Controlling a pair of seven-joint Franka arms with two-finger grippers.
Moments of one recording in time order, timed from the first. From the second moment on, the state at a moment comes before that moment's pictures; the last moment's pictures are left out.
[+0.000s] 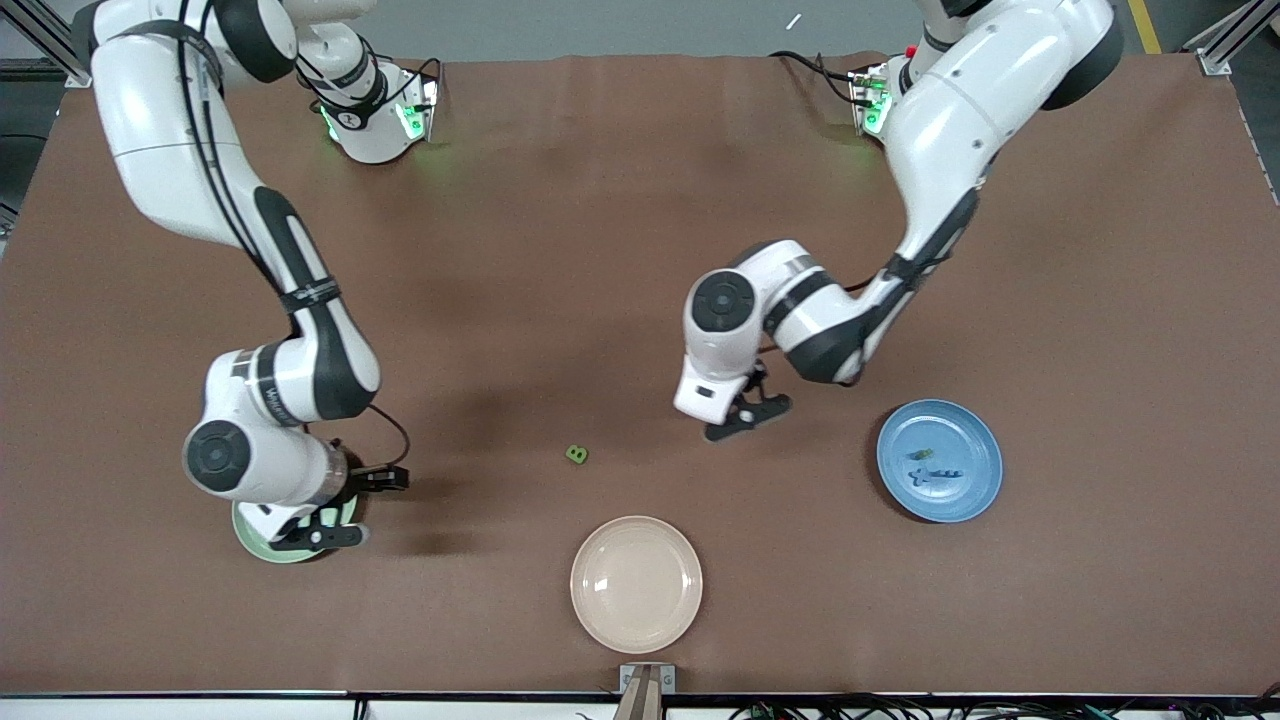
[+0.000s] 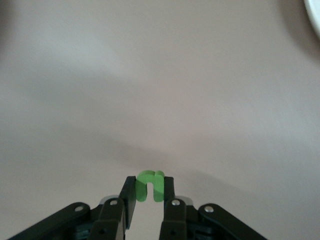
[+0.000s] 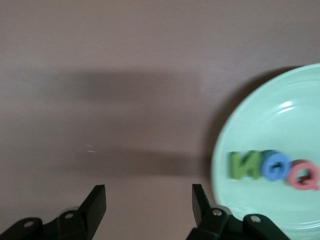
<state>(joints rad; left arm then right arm) -0.13 0.78 -0.61 -1.49 0.60 2.05 -1.30 0.12 0.79 0.10 -1.37 -0.02 2.12 0.19</state>
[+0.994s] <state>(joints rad) 0.29 0.70 -0.62 -1.63 0.60 1.93 -0.85 0.48 0.88 0.07 -1.37 -0.04 2.38 0.91</state>
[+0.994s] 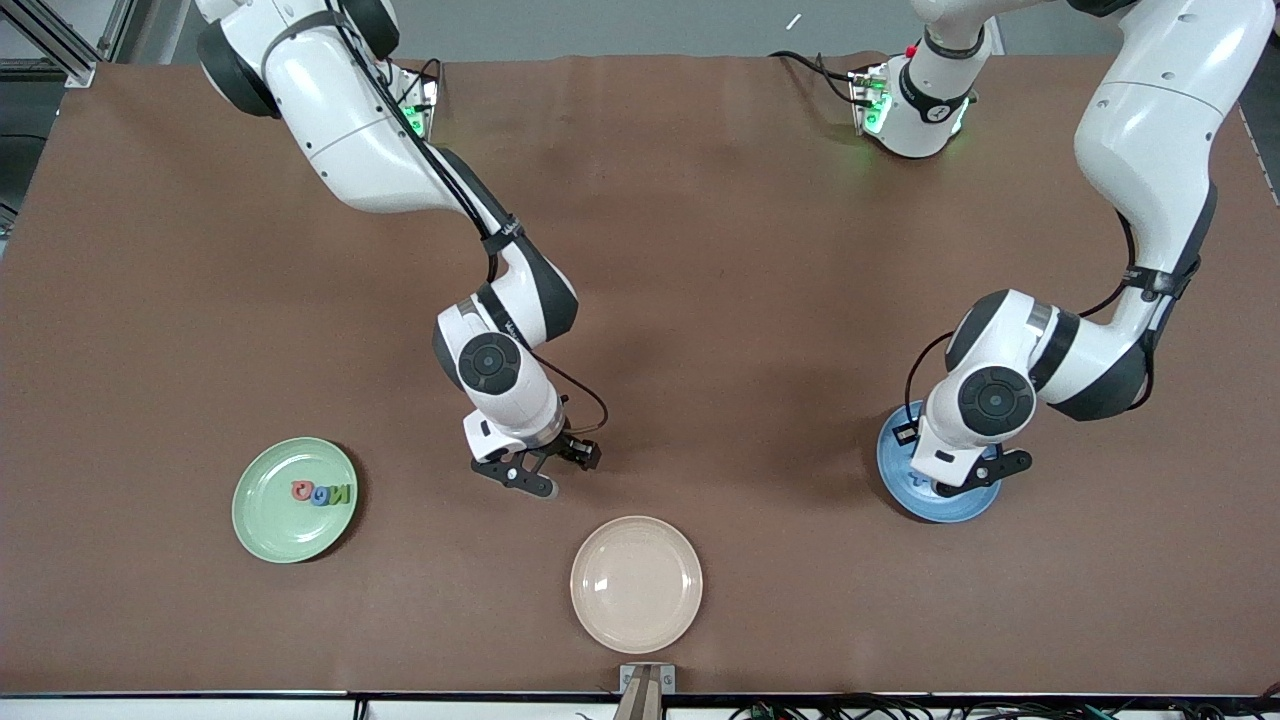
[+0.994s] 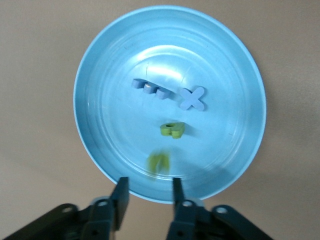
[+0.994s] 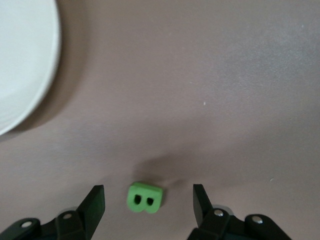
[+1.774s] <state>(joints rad) 0.54 0.49 -0.90 -1.45 0.50 1.72 -0.54 0.52 0.92 0.06 -1.35 -0.05 2.40 0.98</state>
